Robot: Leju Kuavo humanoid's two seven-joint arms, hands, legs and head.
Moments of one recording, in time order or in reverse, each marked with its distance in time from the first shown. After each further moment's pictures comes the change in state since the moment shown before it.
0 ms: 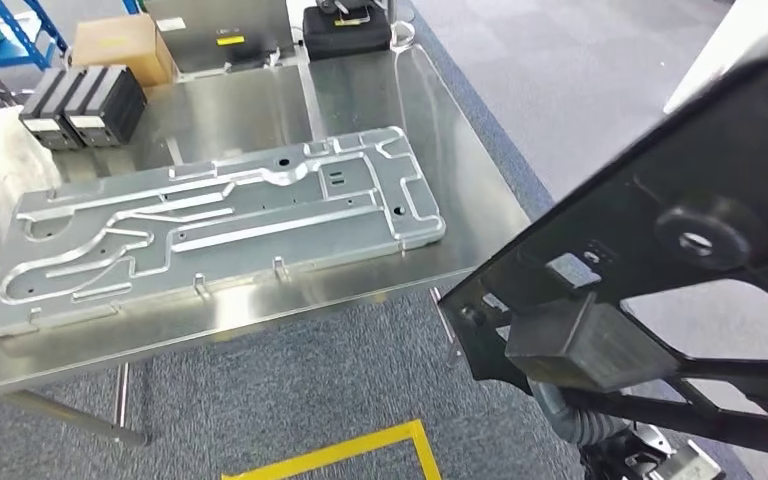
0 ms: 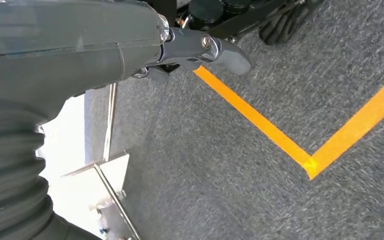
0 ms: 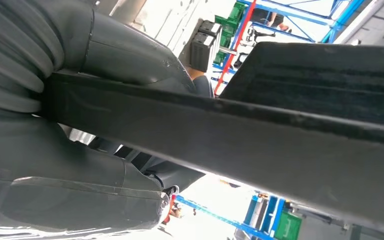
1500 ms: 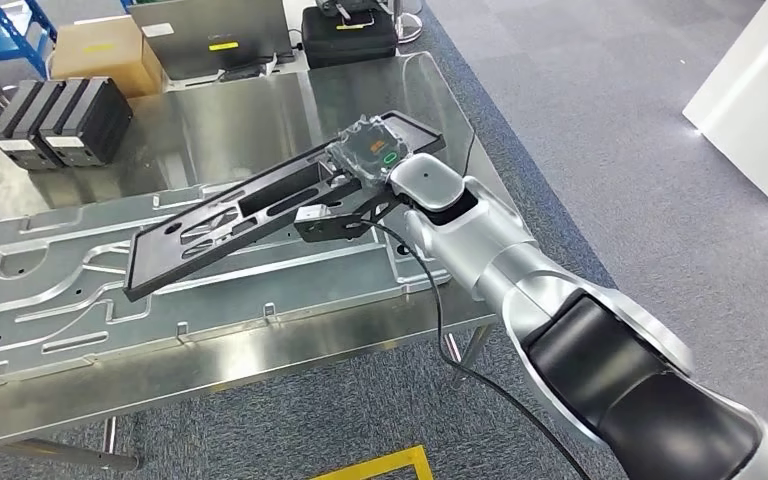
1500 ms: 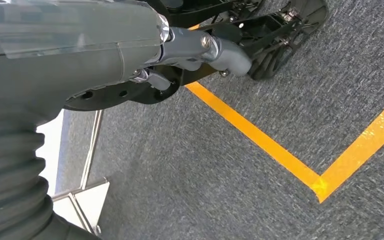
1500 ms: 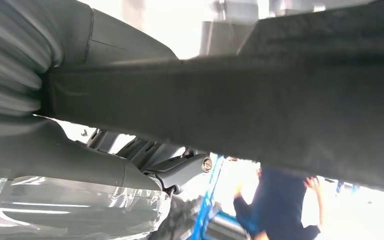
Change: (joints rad) left arm -0.011 0.009 -0.062 -0.001 0.000 0.163 -0.095; right arm -1.418 0.214 0.855 1.599 0.969 -0.485 0.449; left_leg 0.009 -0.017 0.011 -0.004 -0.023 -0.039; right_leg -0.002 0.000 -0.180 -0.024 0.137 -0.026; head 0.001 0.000
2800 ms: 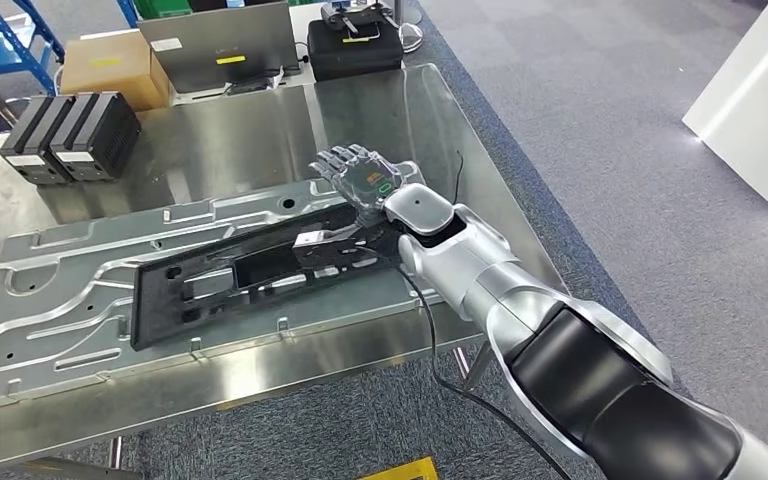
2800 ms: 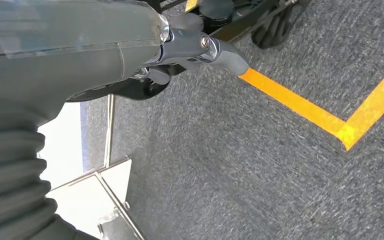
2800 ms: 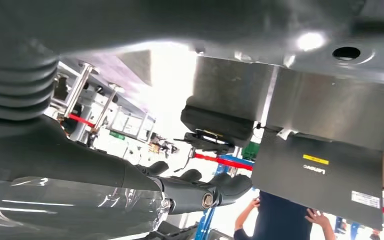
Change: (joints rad) left arm -0.007 0.007 -0.032 0.000 0.000 -0.140 0.040; right arm 0.031 0.047 -0.009 0.117 -0.017 -0.002 0.007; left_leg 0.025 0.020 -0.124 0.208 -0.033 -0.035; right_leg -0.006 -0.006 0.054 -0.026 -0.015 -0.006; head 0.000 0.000
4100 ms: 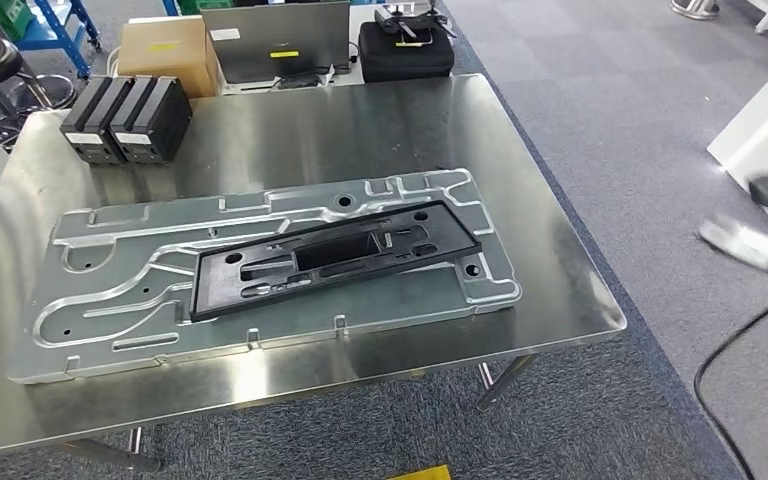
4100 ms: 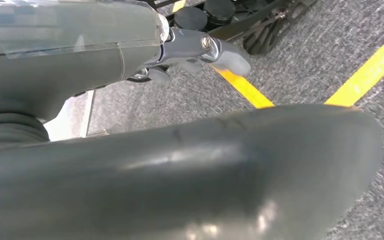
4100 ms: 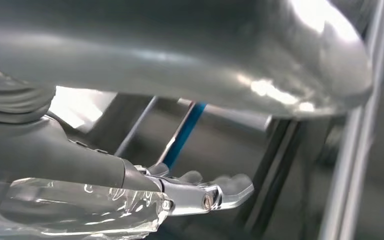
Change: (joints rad) left arm 0.034 -0.003 0.104 0.001 0.000 0.031 0.000; right arm 0.812 -0.745 -1.188 -1.388 -0.249 -0.530 -0.513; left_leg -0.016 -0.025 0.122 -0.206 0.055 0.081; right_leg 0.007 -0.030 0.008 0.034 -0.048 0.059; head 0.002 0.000
